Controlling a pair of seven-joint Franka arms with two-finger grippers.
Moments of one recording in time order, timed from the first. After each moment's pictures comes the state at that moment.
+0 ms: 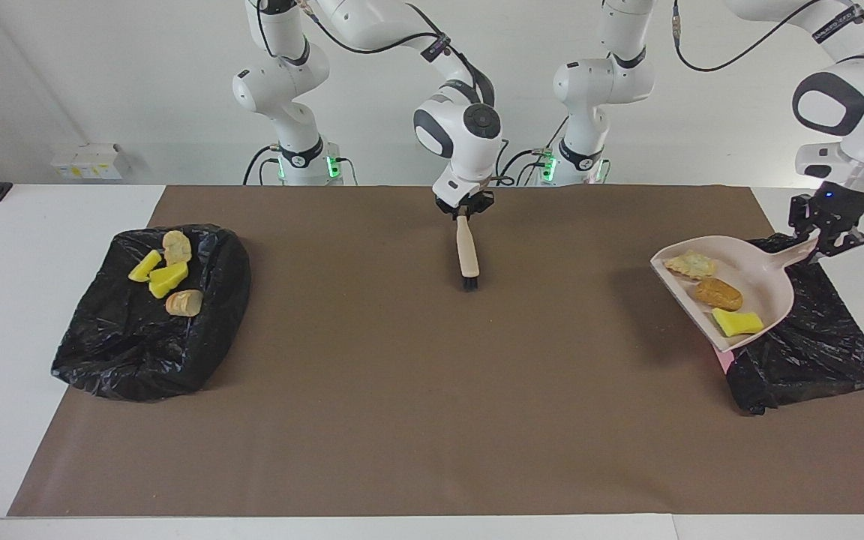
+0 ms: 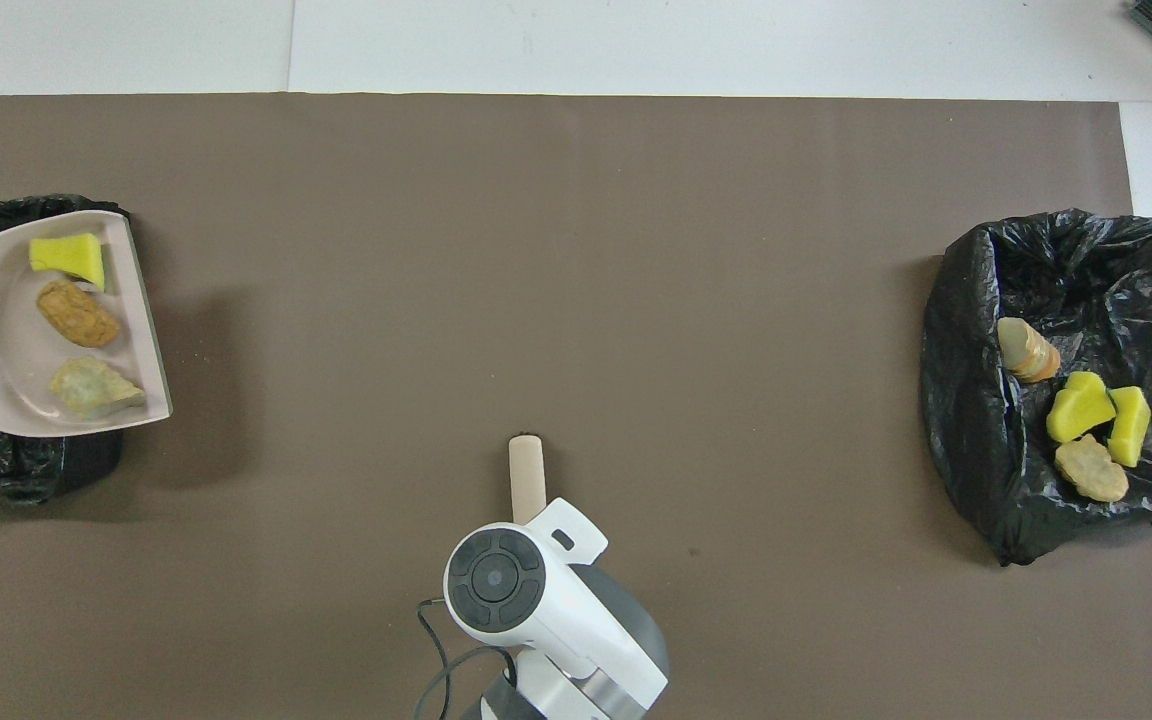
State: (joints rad) left arm 0.01 -0.01 0.39 -1.93 0.03 2.12 1.77; right arm 0.74 0.22 0.15 -2.05 0.13 2.10 0.79
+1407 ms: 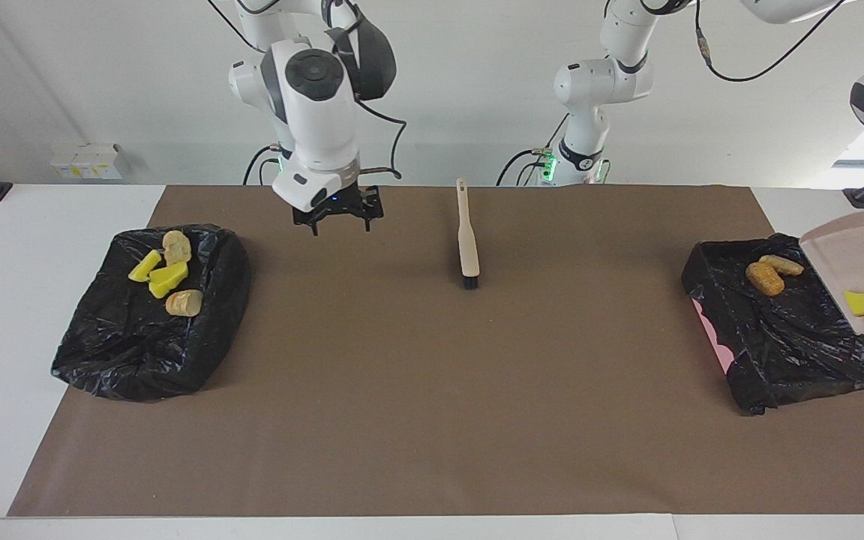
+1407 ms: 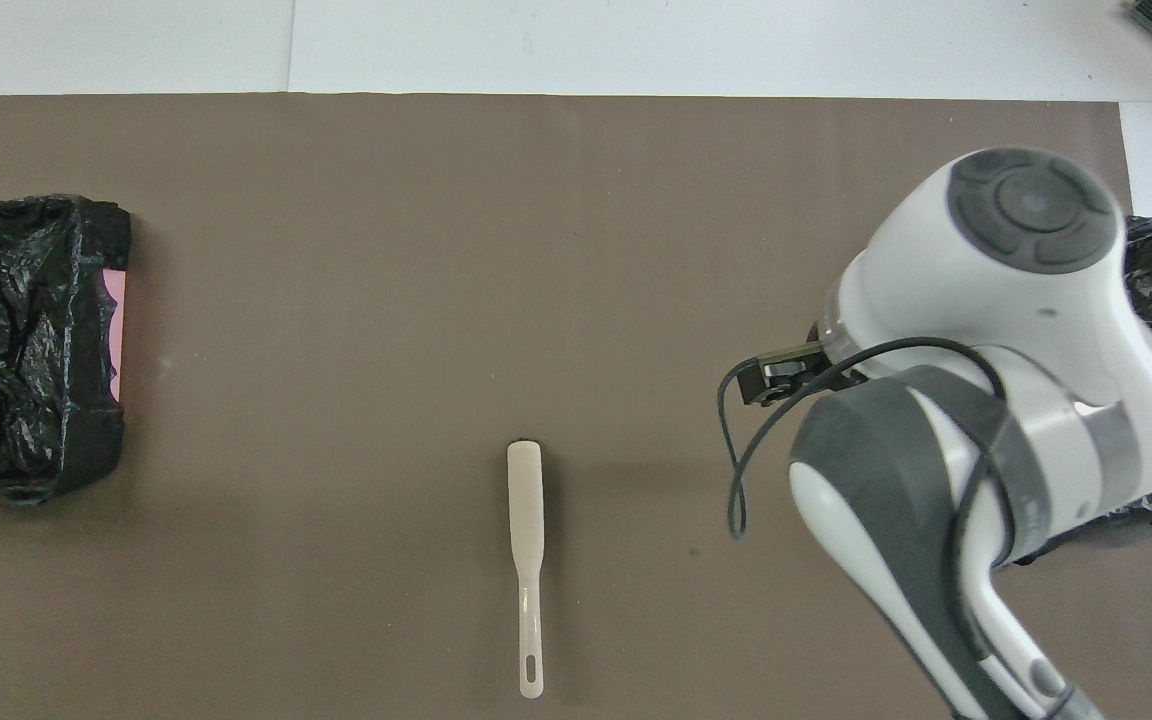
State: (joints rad) left arm 0.06 0.12 0.40 -1.69 0.84 2.18 1.76; right arm 0.19 0.09 0.12 -1.67 -0.03 1.64 0.15
